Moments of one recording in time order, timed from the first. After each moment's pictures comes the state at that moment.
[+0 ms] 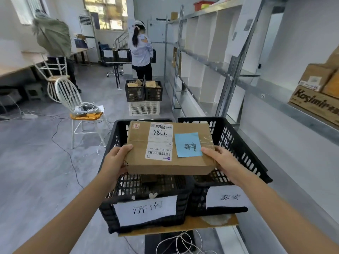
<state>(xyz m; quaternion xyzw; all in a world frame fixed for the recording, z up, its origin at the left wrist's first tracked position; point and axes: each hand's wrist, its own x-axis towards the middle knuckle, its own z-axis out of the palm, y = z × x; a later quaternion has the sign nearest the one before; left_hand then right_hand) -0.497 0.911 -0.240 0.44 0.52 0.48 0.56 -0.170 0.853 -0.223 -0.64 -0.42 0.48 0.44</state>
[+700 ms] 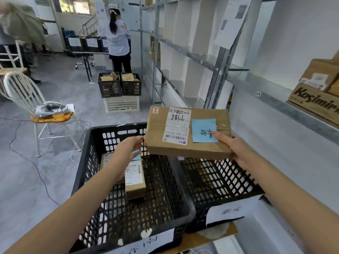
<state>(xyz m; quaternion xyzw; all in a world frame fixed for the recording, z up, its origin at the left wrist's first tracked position) -0.421 1.062 -0.258 0.45 0.46 0.41 0.64 -0.106 0.945 -0.209 -0.67 -0.32 0.43 0.52</state>
